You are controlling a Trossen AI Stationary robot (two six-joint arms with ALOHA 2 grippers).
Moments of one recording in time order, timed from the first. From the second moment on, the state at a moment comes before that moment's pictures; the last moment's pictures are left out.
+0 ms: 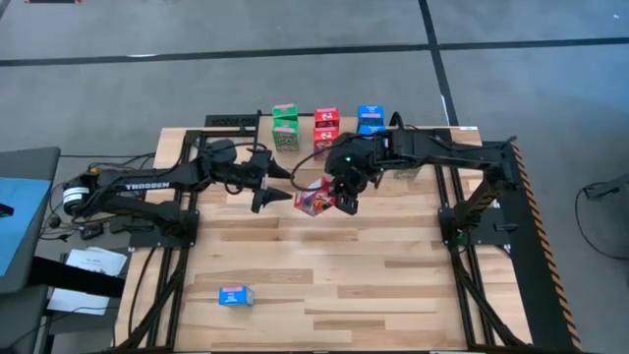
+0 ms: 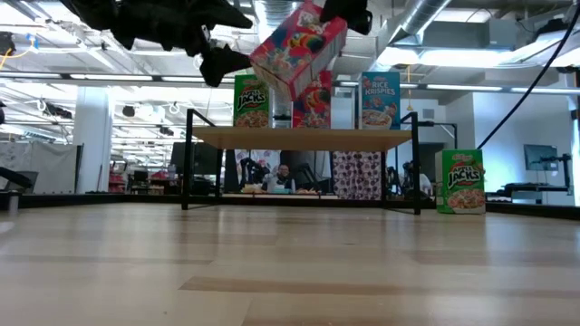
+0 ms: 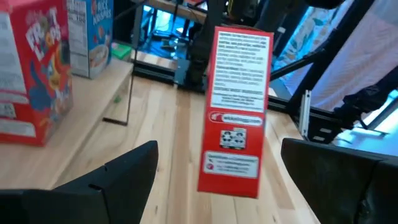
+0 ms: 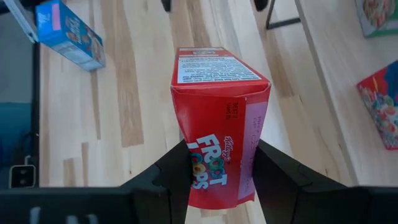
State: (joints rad) left arm 0.33 1.12 0.67 0.31 0.39 -0.24; right arm -0.09 1.67 1.80 -1.04 -0.08 0.17
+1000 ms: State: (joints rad) left arm 0.25 1.11 0.71 0.26 0.28 -0.17; right arm -0.09 1.67 1.83 -0.97 -0.12 0.15
